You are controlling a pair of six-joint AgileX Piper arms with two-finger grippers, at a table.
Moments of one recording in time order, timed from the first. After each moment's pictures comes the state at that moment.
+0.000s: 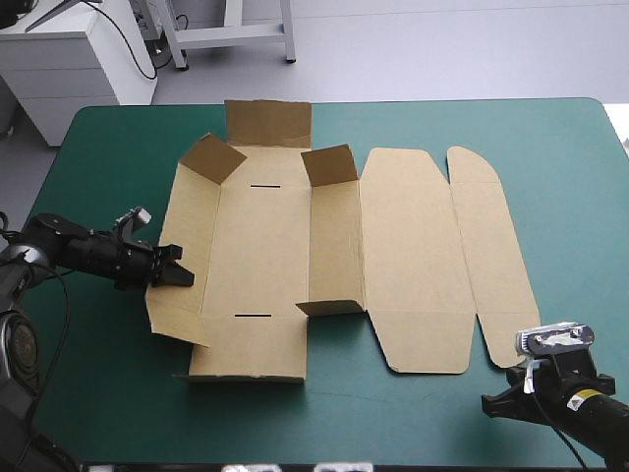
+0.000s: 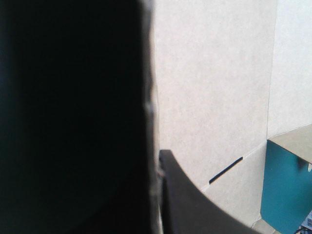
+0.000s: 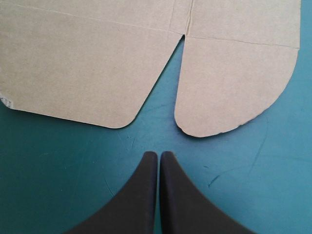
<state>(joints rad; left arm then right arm) 0.28 1.73 -1.05 -0.86 1.15 0.72 -0.05 0.50 -0.47 0.27 0.96 -0.29</state>
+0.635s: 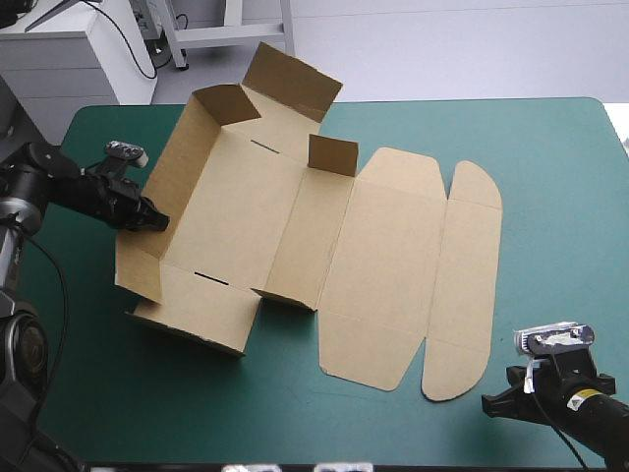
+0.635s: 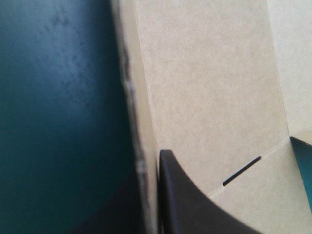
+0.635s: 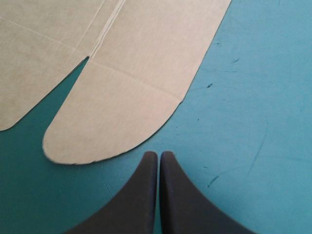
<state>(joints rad) 0.19 1.73 -1.48 -0.55 1.19 0.84 -0.05 0.50 -0.47 0.27 0.96 -0.29</state>
